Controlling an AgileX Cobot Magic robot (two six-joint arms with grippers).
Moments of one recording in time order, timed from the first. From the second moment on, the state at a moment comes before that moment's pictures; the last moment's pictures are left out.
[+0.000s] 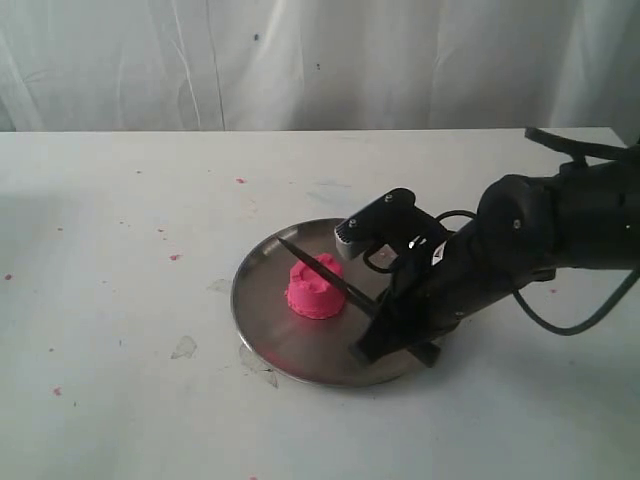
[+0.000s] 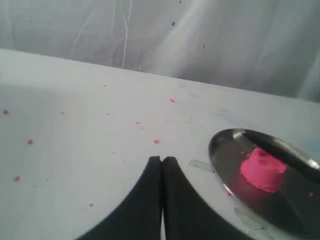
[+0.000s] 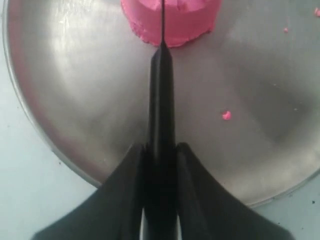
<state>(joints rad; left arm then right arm) -0.10 0.00 0.02 -0.22 0.16 -0.10 0.54 1.67 -0.87 0.31 0.38 -0.49</state>
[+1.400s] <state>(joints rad) -0.10 1.40 -0.94 -1.07 0.70 0.97 0.54 1.68 -0.91 0.30 0.39 -0.47</state>
